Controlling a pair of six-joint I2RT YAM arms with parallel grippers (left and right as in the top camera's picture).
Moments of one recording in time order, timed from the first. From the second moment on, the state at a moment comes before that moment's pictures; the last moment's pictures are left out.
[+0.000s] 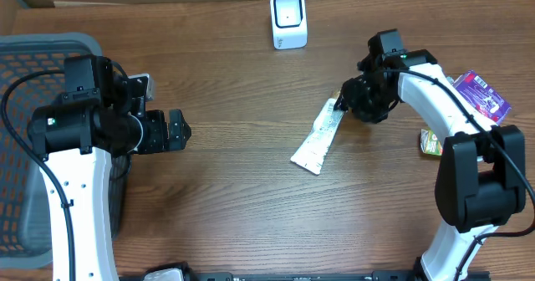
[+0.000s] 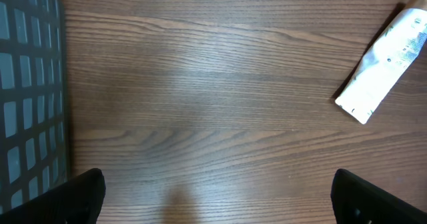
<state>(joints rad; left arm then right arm) 0.16 1.35 1.50 -1.41 0.20 0.02 0.20 1.97 1.47 -0.94 -0.40 0.42</state>
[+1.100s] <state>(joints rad) 0.16 1.35 1.50 -1.41 0.20 0.02 0.40 1.91 1.16 -0.59 -0.49 0.58</state>
